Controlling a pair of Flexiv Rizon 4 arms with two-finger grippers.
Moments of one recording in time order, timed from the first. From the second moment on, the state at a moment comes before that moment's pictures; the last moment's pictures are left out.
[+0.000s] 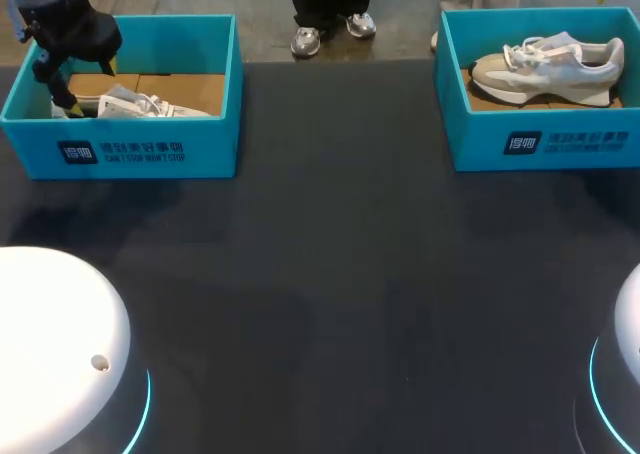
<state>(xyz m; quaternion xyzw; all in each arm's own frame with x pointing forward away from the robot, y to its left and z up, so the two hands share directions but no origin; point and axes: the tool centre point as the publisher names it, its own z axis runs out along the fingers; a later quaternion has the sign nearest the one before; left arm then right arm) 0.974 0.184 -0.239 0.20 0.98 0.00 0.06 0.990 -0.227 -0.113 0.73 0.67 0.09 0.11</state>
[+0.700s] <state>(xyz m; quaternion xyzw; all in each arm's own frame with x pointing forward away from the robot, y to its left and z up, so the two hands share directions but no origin) 0.974 0.184 -0.239 0.20 0.98 0.00 0.06 1.011 -0.249 -0.126 0.74 0.65 0.07 0.14</state>
